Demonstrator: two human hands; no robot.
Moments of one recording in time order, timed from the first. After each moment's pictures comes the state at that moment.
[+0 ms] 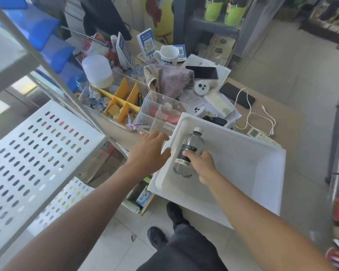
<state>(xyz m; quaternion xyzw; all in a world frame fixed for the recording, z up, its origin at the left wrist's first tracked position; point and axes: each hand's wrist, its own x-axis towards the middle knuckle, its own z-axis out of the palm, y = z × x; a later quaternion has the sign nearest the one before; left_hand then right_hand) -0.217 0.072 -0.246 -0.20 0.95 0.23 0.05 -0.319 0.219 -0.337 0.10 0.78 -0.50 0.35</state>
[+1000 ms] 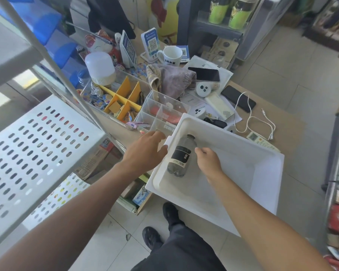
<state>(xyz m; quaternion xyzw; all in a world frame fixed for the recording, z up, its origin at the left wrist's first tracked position) -0.216 0.067 -0.239 -0.22 0.94 0.24 0.03 -0.338 0.230 -0.326 -0.01 0.87 -0.39 0.30</state>
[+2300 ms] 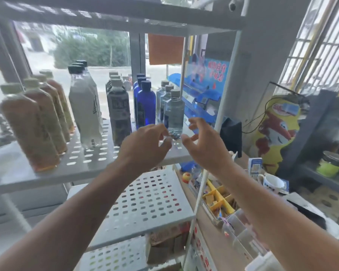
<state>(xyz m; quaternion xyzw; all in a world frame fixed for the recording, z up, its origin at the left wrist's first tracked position) 0.010 -0.045 0.003 -0.47 0.82 0.03 -0.32 -0.168 -0.016 -0.010 -0.67 0.63 -0.41 0.00</state>
